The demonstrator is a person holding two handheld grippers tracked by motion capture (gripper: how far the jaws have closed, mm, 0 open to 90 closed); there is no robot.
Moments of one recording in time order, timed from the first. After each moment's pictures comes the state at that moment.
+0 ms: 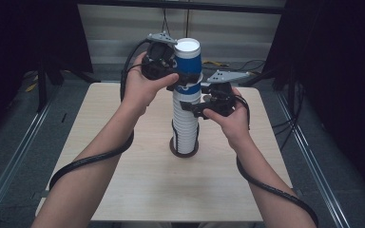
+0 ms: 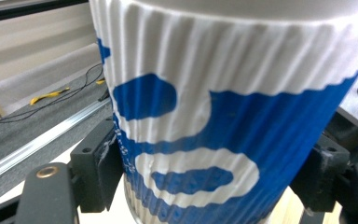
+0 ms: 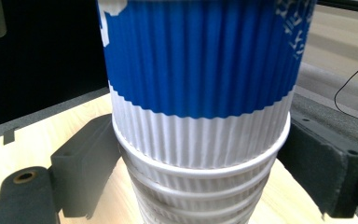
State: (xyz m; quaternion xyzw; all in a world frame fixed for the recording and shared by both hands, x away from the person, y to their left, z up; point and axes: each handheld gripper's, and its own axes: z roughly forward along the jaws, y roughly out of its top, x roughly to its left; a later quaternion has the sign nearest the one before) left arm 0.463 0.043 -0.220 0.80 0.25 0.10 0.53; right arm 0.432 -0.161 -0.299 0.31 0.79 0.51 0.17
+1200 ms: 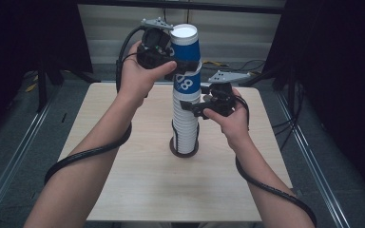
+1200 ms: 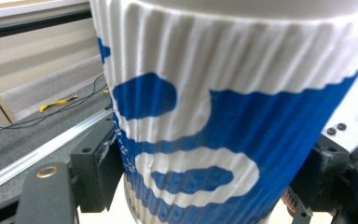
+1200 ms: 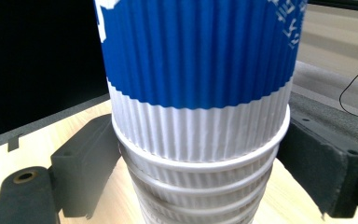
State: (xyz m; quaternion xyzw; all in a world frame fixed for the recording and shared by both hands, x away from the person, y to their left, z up) left arm 0.464 0.050 -0.191 0.79 0.25 0.12 0.55; right arm 0.434 -0.162 -0.302 0.31 0.78 0.52 0.17
